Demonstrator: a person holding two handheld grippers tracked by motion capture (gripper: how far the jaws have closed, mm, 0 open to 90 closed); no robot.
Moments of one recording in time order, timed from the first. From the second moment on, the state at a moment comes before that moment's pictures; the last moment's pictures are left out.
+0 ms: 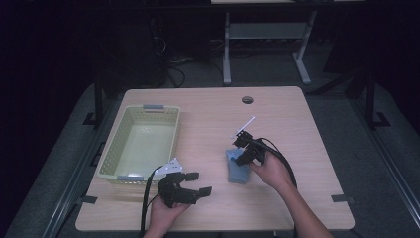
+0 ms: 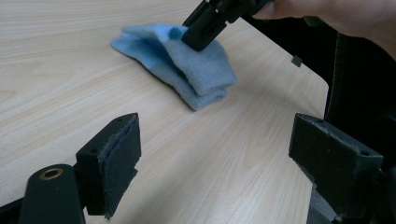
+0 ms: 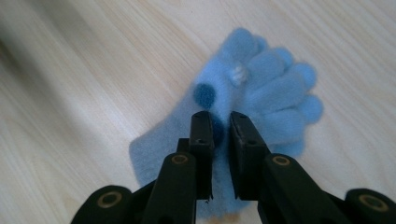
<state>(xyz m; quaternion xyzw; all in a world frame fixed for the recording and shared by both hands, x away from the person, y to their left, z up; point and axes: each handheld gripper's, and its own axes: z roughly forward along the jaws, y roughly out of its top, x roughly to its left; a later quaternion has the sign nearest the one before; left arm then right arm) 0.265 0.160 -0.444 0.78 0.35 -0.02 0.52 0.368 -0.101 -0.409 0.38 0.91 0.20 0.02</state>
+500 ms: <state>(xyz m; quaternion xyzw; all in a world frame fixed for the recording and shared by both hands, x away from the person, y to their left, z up) 0.265 0.160 -0.445 0.77 0.35 -0.03 0.53 0.369 -0.102 -0.414 0.38 0.90 0.21 0.04</state>
